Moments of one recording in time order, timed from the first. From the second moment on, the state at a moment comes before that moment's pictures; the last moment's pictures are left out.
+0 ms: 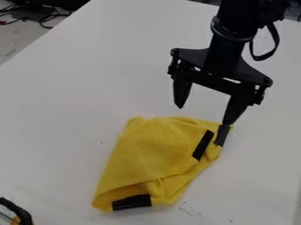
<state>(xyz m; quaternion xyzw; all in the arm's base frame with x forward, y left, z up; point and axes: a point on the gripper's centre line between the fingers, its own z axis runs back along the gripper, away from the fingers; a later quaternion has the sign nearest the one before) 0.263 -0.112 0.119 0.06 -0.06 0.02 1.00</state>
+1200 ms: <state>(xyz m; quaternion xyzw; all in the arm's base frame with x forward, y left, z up) 0.289 -0.124 0.035 0.02 -0.06 -0.02 1.00</state>
